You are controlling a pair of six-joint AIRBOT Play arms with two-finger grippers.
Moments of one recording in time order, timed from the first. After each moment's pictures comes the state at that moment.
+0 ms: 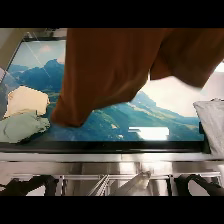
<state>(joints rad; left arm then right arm) -0.13 -1.27 1.88 -2.58 1.32 1.89 -0.23 -1.07 1.70 -0.25 1.34 0.94</state>
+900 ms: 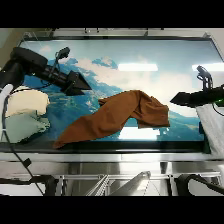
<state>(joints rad) 0.00 -1.58 1.46 -2.46 1.59 1.89 -0.29 -1.30 0.99 -0.99 1.07 1.06</state>
